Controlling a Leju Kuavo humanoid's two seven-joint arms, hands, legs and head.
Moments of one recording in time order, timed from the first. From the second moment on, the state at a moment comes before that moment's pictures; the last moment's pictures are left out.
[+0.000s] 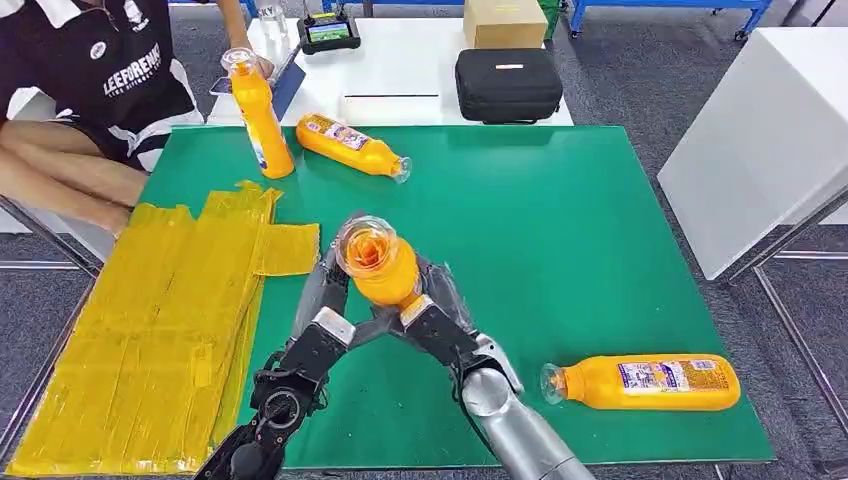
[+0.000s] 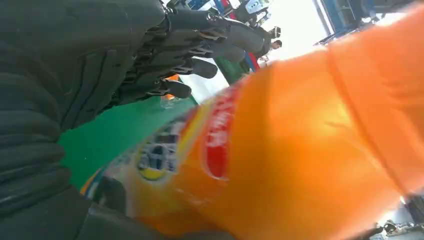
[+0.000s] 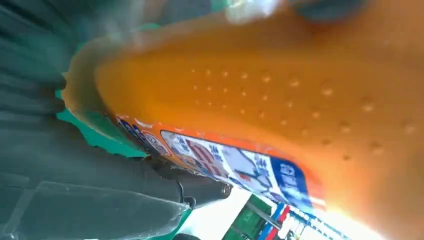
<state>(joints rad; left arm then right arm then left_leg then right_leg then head) -0.20 -0.12 -0.47 -1.33 -0.37 0.30 -0.43 -0.34 0.19 0.55 -0.97 0.33 -0.35 -0.45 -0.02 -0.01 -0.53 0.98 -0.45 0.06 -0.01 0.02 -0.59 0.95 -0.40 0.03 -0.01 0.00</state>
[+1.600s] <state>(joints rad) -0.21 -0.12 -0.46 -1.34 -0.21 0.22 -0.42 -0.39 0.23 0.62 -0.84 0.32 -0.35 -0.46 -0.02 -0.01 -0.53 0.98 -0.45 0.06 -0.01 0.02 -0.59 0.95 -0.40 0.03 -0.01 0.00</state>
